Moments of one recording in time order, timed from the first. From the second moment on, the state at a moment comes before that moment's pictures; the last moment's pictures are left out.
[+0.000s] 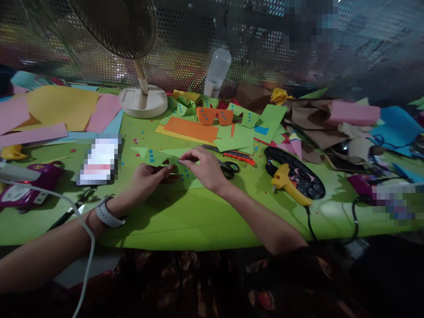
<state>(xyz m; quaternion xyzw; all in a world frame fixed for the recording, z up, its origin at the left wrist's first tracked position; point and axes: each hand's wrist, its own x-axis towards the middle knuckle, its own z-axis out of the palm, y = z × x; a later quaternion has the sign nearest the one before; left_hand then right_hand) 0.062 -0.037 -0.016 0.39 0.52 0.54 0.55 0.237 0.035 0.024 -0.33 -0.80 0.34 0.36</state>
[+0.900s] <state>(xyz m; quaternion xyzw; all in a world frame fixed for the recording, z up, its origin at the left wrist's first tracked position) 0.064 -0.041 -0.011 0.40 0.50 0.53 0.55 0.233 0.032 0.016 -0.28 -0.86 0.22 0.38</state>
